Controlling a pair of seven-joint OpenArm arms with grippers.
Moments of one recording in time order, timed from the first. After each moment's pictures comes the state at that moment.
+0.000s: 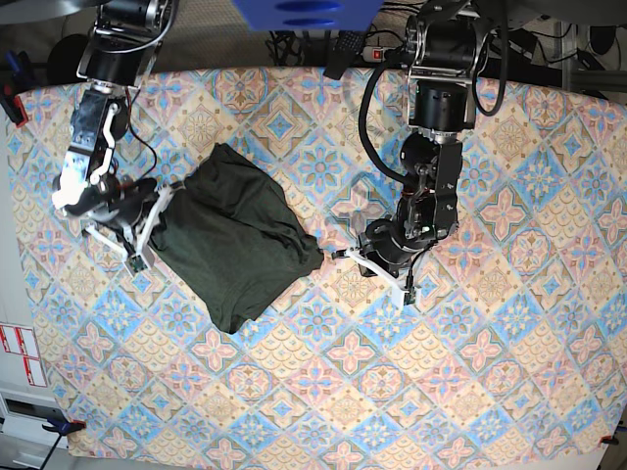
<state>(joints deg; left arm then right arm) -11.6 5.4 -0.8 64.3 -18.8 -5.6 35.4 1.2 9.3 18.6 89.1 7.2 41.1 -59.6</state>
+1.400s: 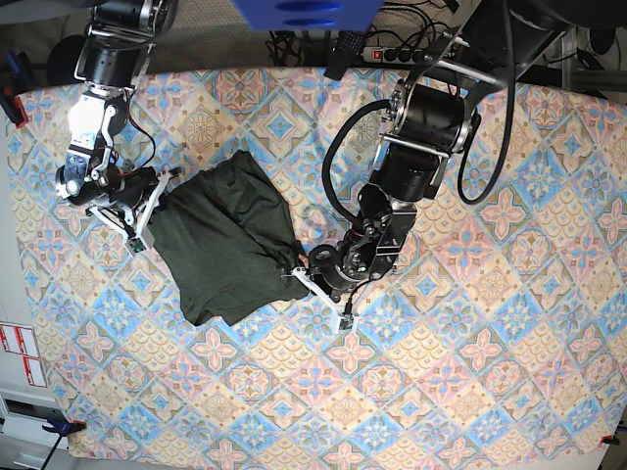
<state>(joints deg) -30.0 9.5 10.1 28.9 -19.0 -5.3 20.2 -0.5 10.1 19.0 82.8 7.2 41.1 -58.9</state>
